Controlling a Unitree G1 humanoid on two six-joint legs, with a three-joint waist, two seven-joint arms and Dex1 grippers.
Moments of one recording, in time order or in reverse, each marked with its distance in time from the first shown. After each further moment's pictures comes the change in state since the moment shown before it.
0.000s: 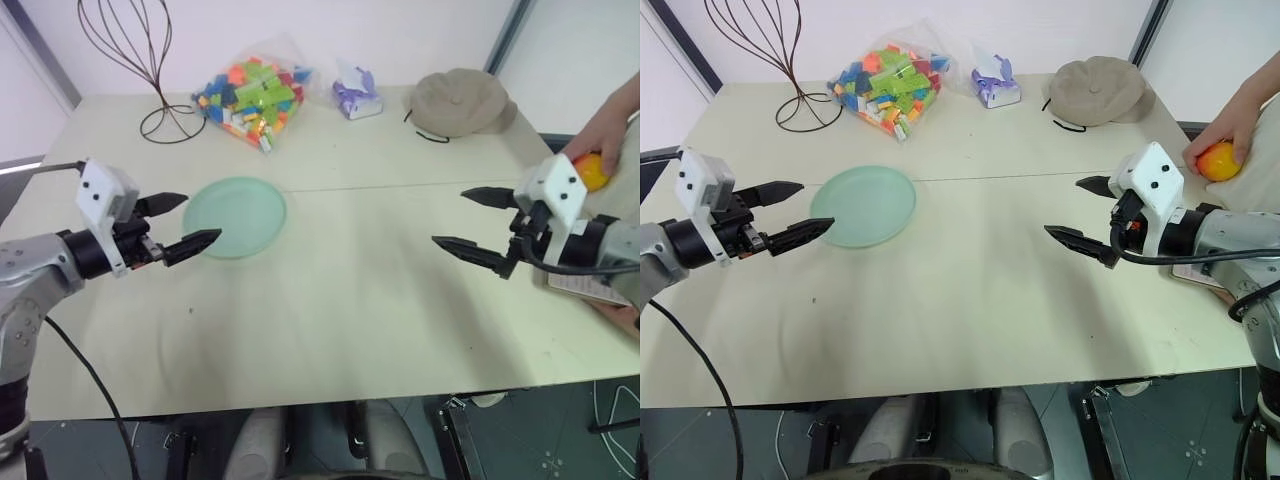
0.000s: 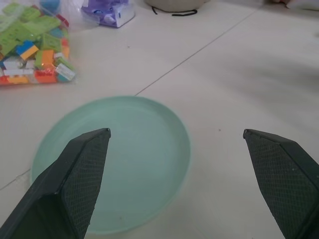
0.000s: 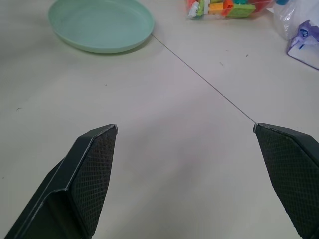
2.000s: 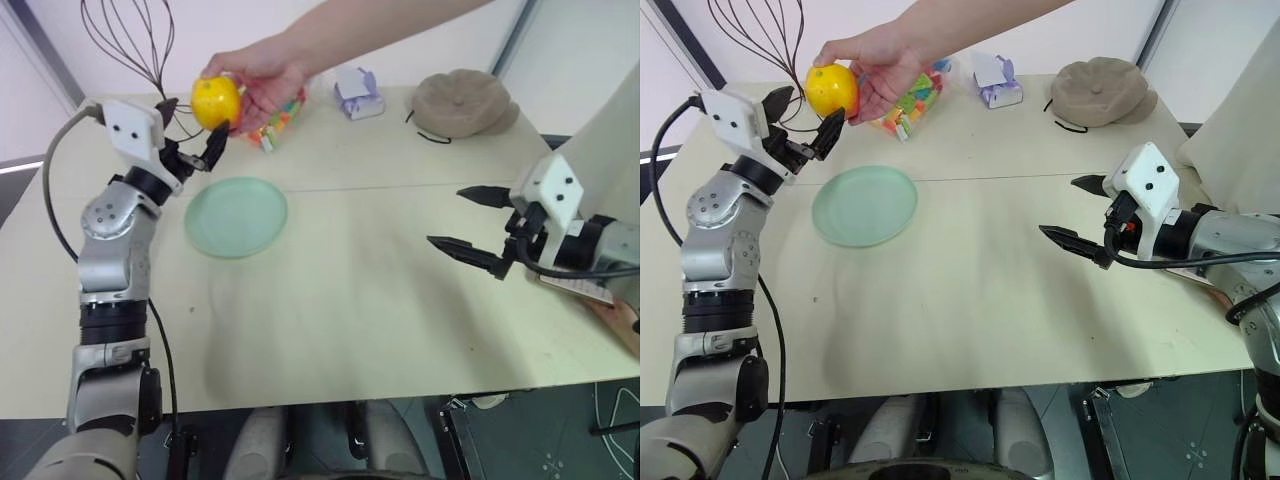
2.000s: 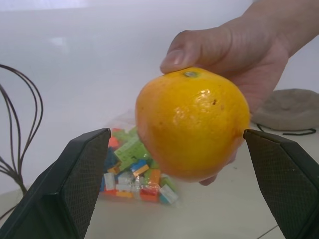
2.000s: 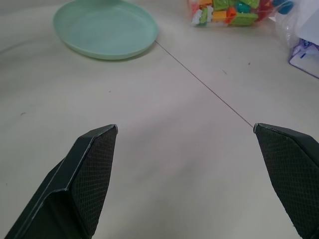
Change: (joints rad) left arm -0.421 -0.421 -0.153 0.526 0.365 -0.631 0.320; right arm 0.002 0.003 0.004 -0.038 0.020 0.007 -0.038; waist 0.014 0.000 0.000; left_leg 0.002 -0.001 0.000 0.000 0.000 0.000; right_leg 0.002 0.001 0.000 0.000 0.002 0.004
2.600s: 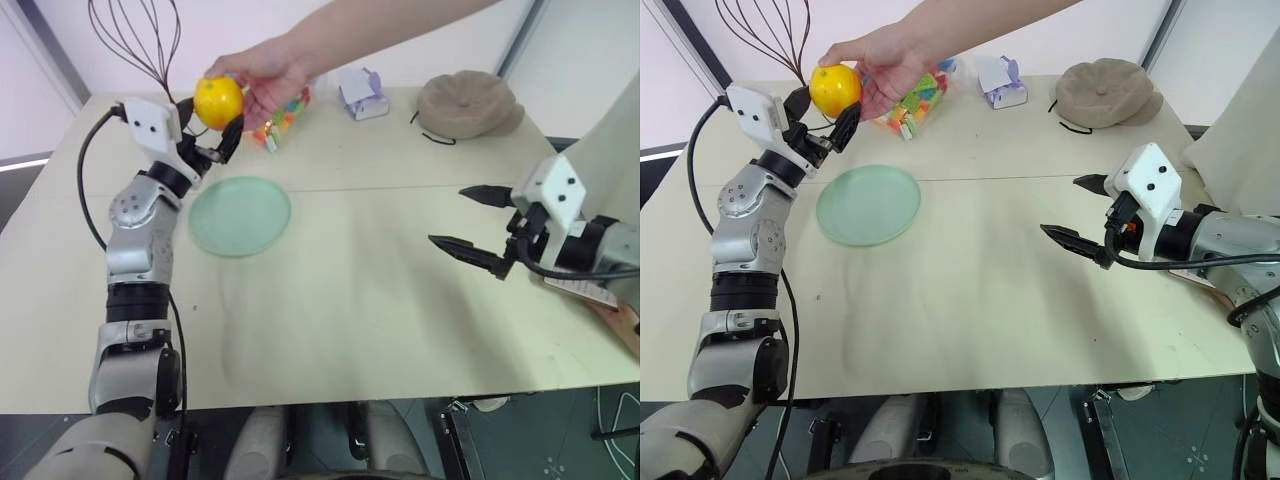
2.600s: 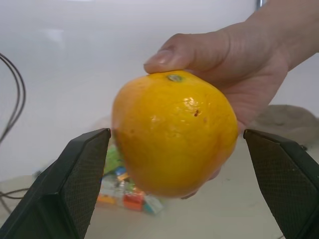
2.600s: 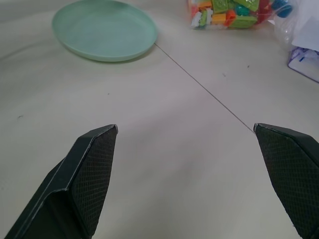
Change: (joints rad) left arm -0.103 -0.078 -0.001 0.193 -0.025 -0.066 -0.031; right arm 0.018 0.000 -0.011 -0.012 0.000 0.001 -0.011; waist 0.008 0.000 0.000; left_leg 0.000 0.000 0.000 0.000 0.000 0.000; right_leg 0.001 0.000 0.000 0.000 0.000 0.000
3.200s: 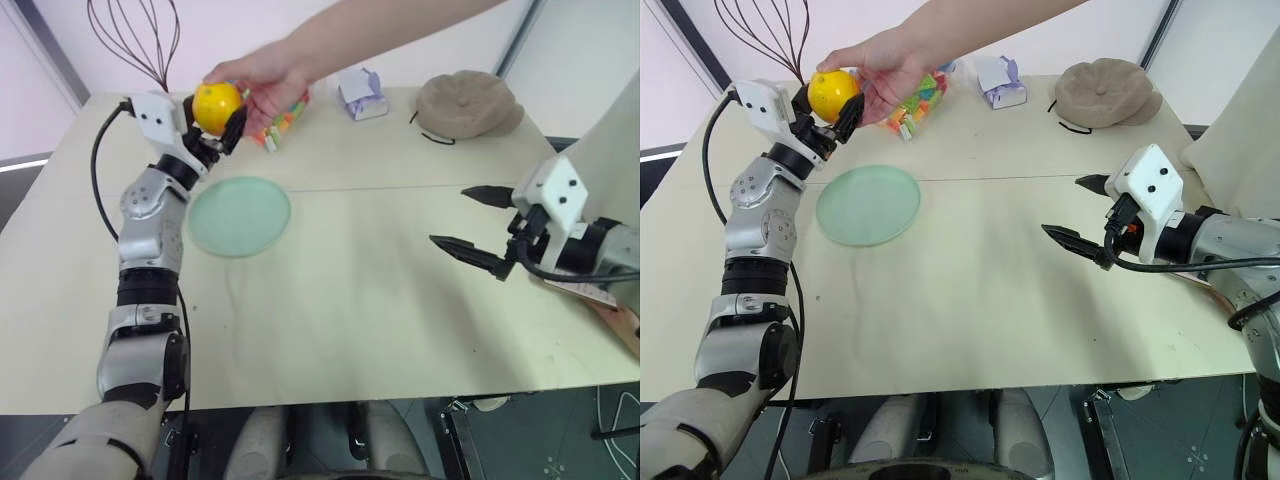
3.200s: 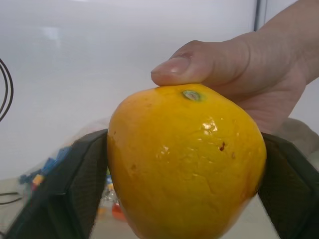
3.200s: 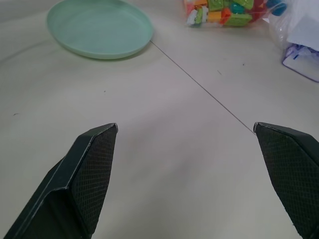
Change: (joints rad) left arm -0.079 -0.026 0.001 0.143 0.001 -0.069 -0.007; right arm 0.009 0.000 -0.008 -0.019 0.000 0.000 -0.022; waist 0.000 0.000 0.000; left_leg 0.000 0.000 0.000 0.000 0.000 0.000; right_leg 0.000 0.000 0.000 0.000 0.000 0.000
